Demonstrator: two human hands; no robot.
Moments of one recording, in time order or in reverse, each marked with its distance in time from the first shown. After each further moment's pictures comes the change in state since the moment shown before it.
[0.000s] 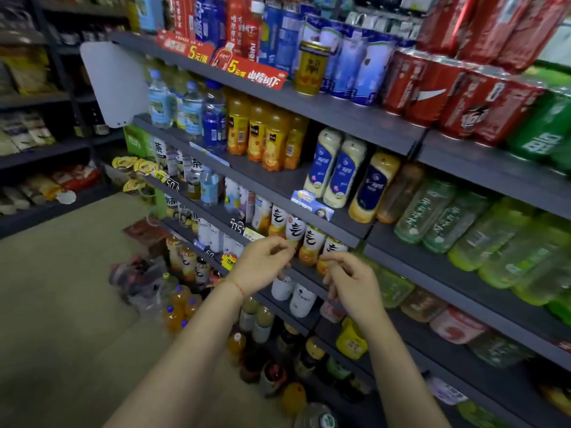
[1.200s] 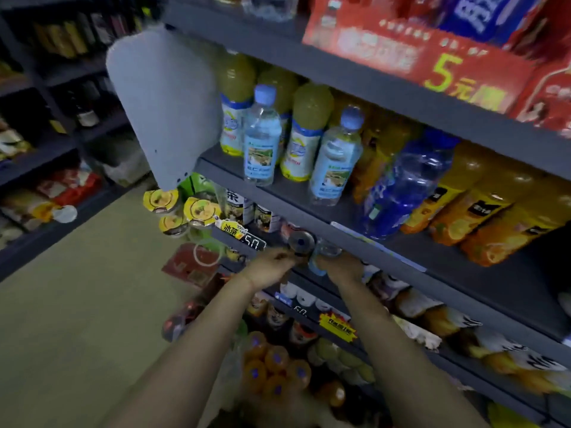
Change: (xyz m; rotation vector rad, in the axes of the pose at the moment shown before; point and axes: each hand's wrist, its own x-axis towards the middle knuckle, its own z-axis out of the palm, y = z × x) left_hand 0.367 -0.220 -0.401 0.150 -0.330 -0.255; right_hand 0.429 -0.024 0.450 -0.316 -0.066 0.689
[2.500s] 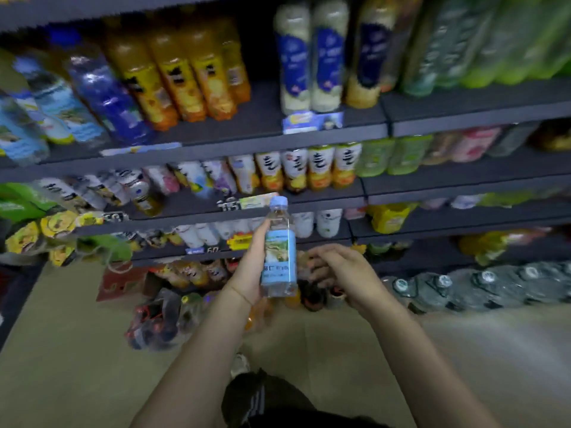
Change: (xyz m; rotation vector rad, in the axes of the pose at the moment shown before) left_hand -0.189 0.063 0.357 -0.602 -0.319 -0.230; right_hand -0.294 0.372 -0.129 0.828 0.127 -0.034
